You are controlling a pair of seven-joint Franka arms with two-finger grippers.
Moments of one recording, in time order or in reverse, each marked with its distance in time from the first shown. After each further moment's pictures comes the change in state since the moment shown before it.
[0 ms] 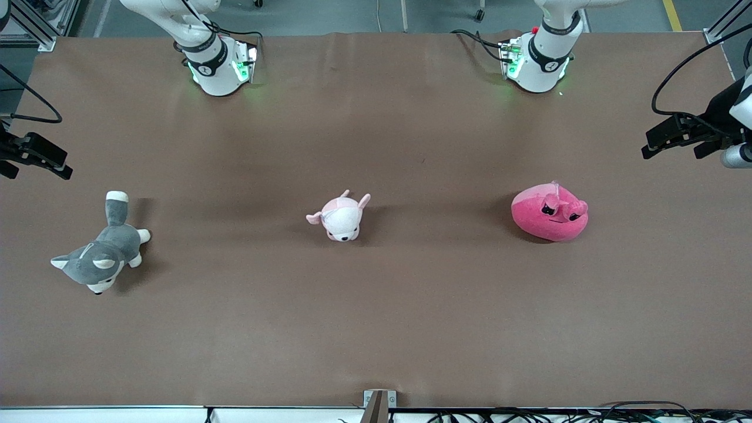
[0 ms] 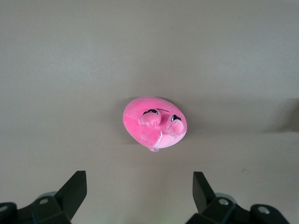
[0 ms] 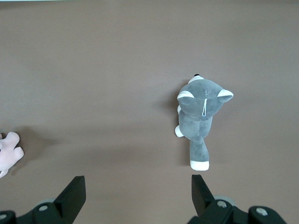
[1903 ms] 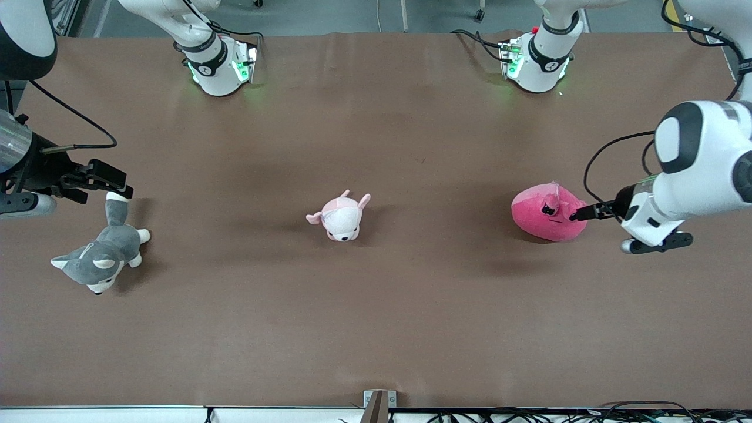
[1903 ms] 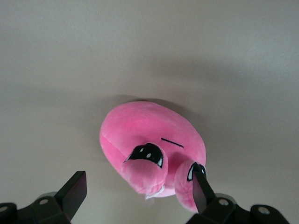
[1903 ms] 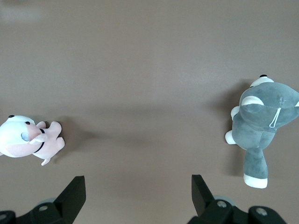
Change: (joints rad) left arm -0.016 0.254 -0.004 -0.281 -0.005 0.356 -0.146; right arm 0.066 0.110 0.017 0.028 0.141 0.014 0.001
